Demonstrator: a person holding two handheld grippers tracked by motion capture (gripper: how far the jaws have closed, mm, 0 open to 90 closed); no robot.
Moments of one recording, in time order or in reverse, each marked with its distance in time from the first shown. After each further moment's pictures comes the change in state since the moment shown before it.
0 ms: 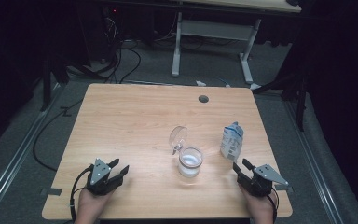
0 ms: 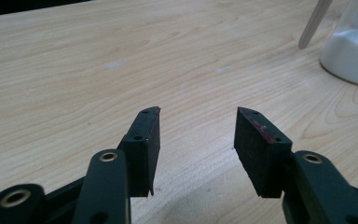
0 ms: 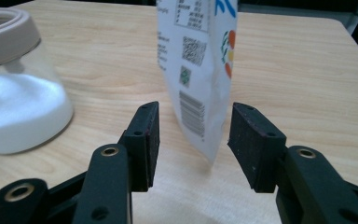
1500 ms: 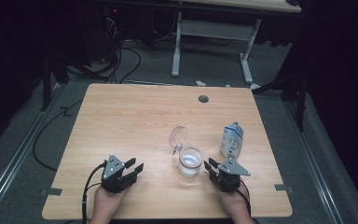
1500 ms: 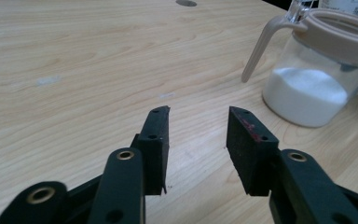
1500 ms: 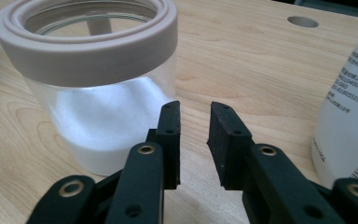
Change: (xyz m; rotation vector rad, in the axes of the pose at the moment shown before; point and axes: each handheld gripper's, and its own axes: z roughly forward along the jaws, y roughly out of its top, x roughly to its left) left arm -0.036 0.029 0.018 0.006 -0.109 -0.098; right arm 0.076 0.016 0.047 0.071 0.153 -0.141
